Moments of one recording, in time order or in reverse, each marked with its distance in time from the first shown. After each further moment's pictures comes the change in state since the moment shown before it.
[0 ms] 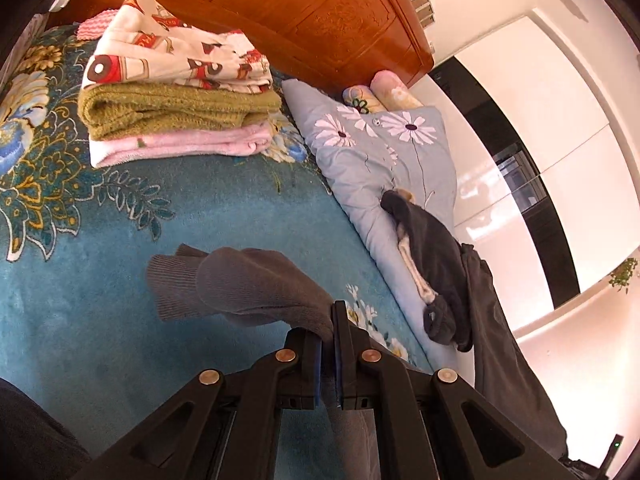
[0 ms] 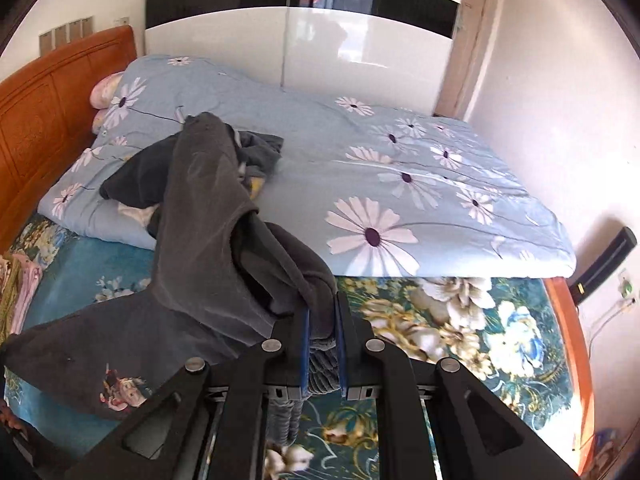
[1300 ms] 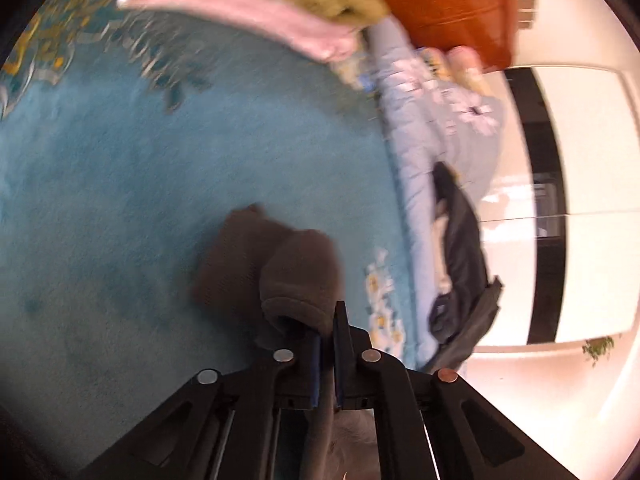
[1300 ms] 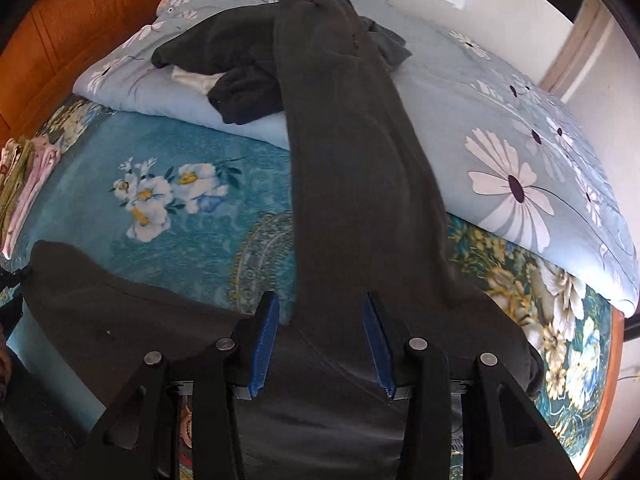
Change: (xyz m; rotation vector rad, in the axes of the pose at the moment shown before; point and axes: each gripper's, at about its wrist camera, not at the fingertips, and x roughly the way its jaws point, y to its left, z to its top) left arm 0.054 0.044 -0.009 -0.280 0.107 -0.098; right arm 0.136 0.157 -0.037 -0.320 0.270 0.219
